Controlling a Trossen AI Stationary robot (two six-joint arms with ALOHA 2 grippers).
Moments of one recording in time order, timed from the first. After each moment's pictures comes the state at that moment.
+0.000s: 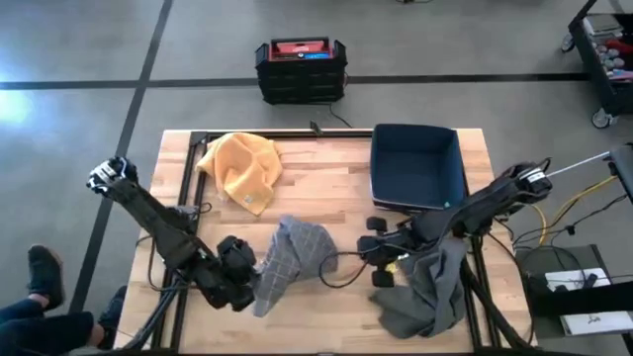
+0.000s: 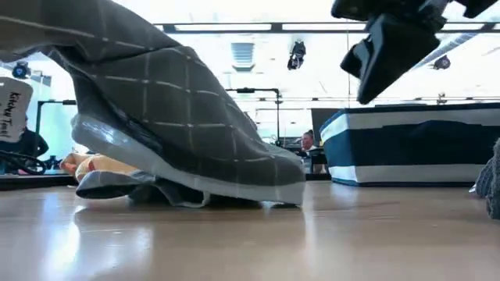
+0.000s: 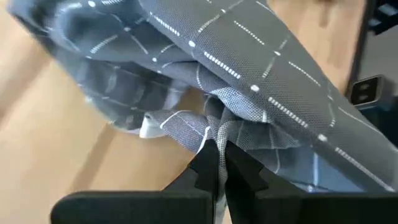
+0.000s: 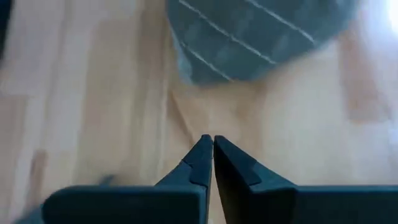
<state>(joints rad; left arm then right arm) -0.76 1.32 0.98 -0.65 -0.42 -1.14 0.38 1.61 0.98 -0.39 0.04 0.31</state>
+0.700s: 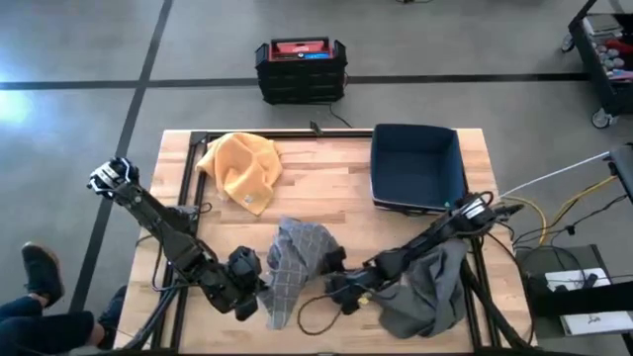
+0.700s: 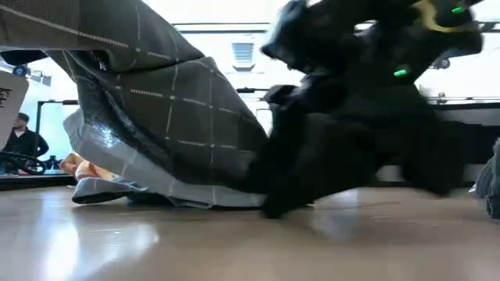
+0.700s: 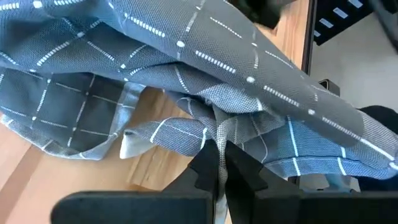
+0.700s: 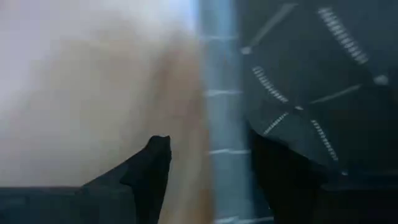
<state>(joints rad) -0.76 1.33 0.91 -0.44 -0.40 -1.08 0.42 2.14 1.17 0.05 0.40 -0.06</state>
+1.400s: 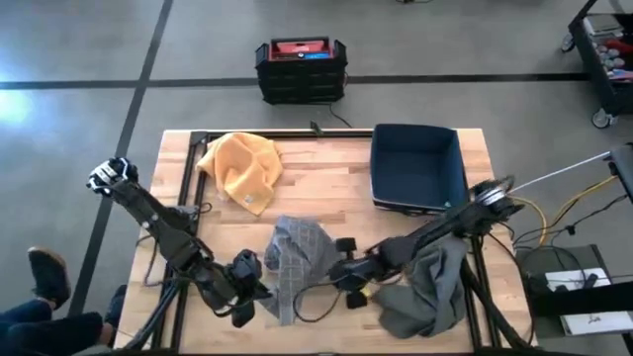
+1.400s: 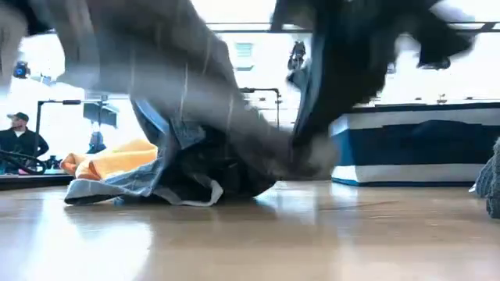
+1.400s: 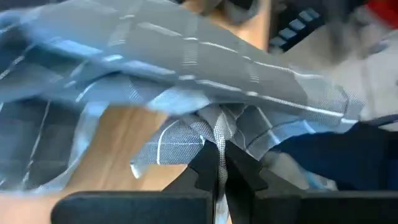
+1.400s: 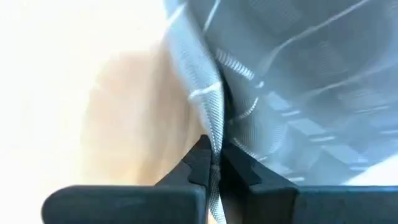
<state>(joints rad) -0.77 1.30 1.01 -0.40 -0.37 -0.97 0.42 1.84 1.25 -0.45 0.17 0.19</state>
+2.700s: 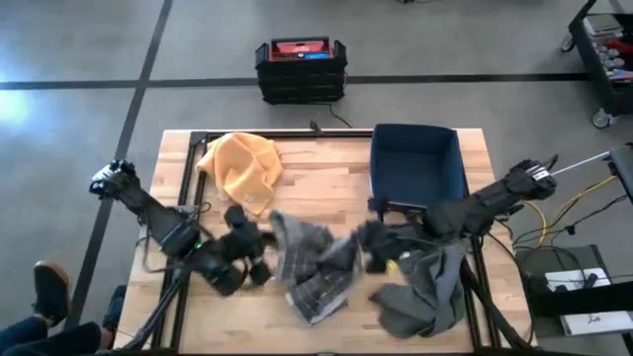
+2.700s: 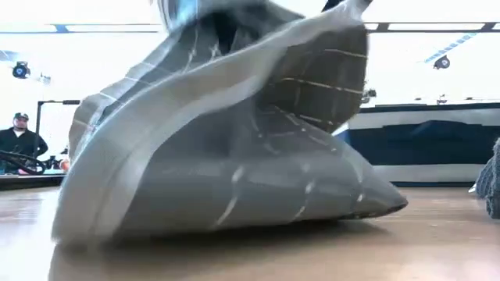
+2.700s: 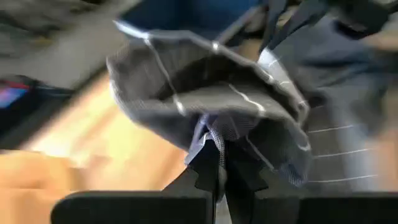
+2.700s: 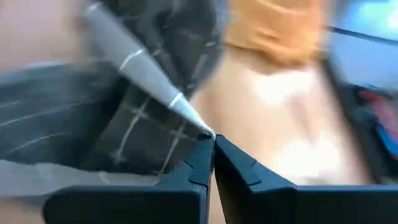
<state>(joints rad) -0.54 1.37 1.35 -0.99 -0.92 -0.82 0.29 1.54 1.21 -0.65 0.54 0.17</state>
